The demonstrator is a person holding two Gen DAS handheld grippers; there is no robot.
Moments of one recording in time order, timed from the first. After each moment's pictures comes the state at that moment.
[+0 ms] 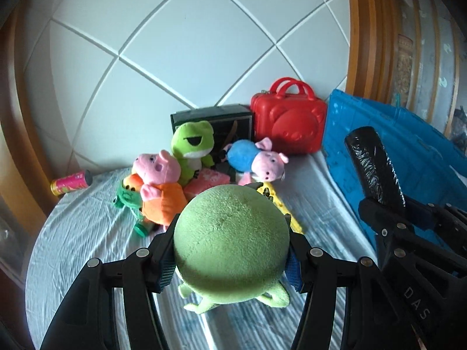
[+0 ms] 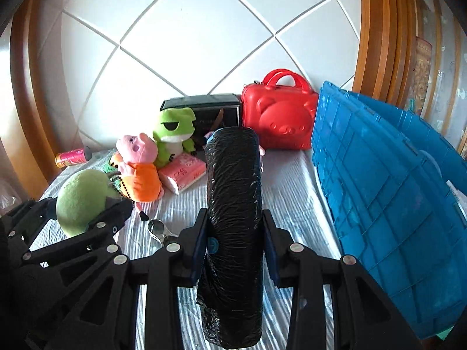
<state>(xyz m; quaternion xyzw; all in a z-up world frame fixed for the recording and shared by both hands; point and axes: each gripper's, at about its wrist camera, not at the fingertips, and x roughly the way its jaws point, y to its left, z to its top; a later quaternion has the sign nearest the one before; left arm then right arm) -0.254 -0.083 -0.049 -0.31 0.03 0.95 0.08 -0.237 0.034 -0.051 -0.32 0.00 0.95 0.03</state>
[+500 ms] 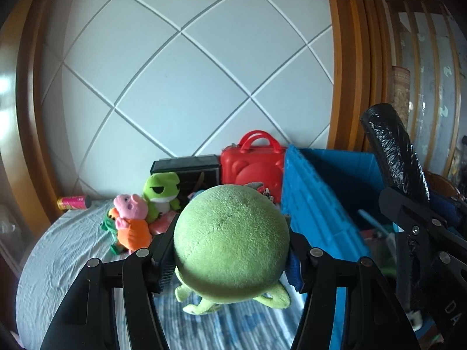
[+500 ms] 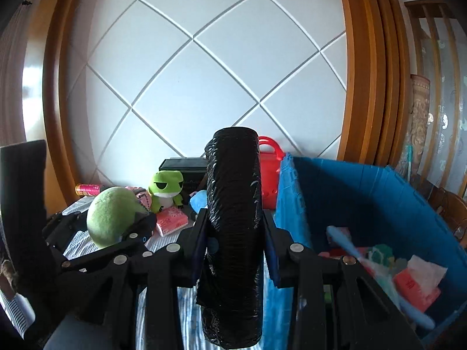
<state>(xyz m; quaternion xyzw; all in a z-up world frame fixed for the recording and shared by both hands) -0.184 0.102 0.041 -0.22 0.00 0.98 0.03 -0.151 0.204 0.054 -0.20 -0.03 0.98 -0.04</state>
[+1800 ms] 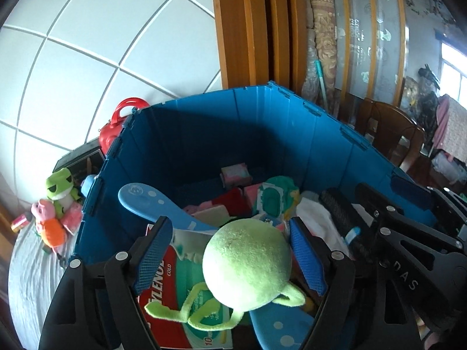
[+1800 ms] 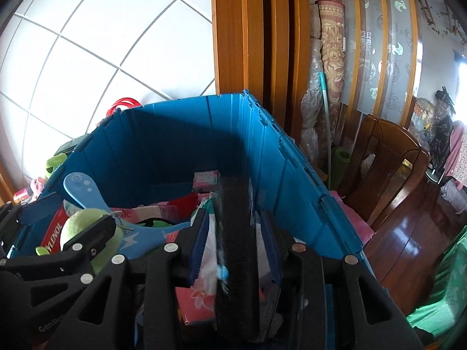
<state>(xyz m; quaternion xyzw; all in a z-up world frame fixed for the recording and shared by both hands) -0.180 0.408 0.004 -0.34 0.10 0.92 0.16 -0.128 0.537 -0.004 -0.31 0.05 0.94 0.12</state>
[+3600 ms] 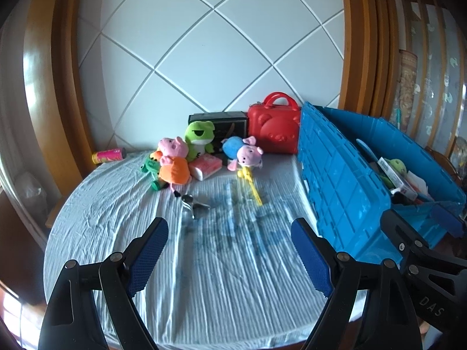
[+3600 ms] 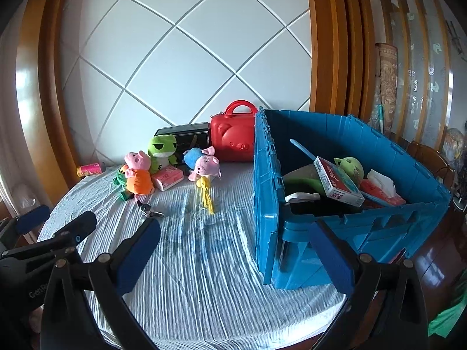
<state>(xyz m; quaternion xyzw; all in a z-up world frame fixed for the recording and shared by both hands) -0.016 0.019 0.013 -0.30 0.00 0.95 0.00 0.005 0.192 0.010 -0.26 0.01 0.96 0.02</state>
